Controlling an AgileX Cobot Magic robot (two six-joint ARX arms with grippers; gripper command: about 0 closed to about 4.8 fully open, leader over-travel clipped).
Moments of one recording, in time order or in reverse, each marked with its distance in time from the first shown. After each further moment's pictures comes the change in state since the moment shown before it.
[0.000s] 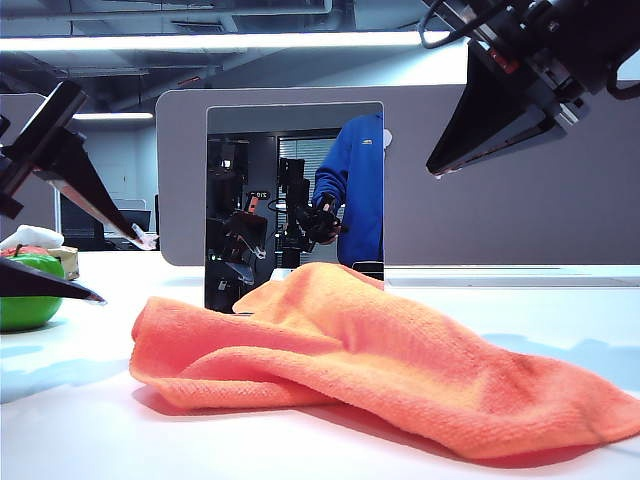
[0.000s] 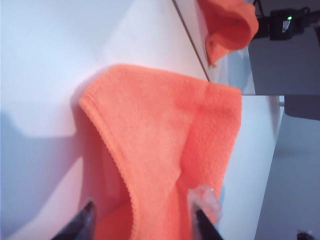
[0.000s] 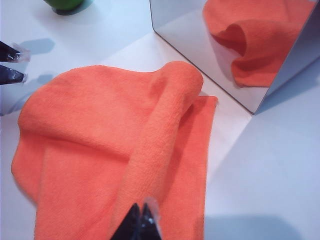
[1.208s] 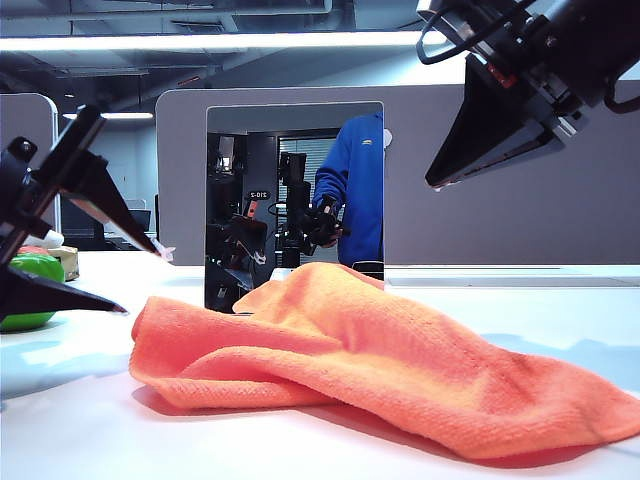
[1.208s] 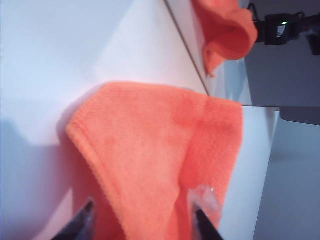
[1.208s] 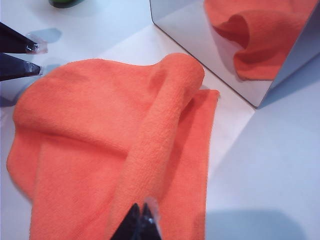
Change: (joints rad) left arm -0.003 0.151 0.000 0.182 -0.002 -0.016; right arm 0.000 0.019 -0.012 0.014 0.000 0.000
